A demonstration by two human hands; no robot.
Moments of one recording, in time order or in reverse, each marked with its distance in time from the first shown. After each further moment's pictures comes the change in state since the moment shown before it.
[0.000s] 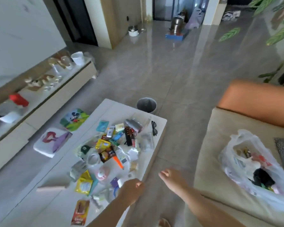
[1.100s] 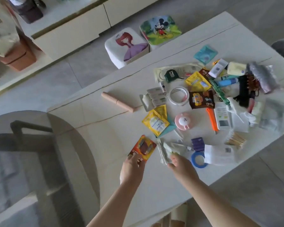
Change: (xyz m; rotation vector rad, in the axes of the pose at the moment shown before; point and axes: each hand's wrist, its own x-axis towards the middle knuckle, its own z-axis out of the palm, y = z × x) left_hand 0.086 -0.429 0.094 -0.518 0.384 -0.595; right_hand 0.160 -0.059 0.435 -0.477 -0.340 -0.295
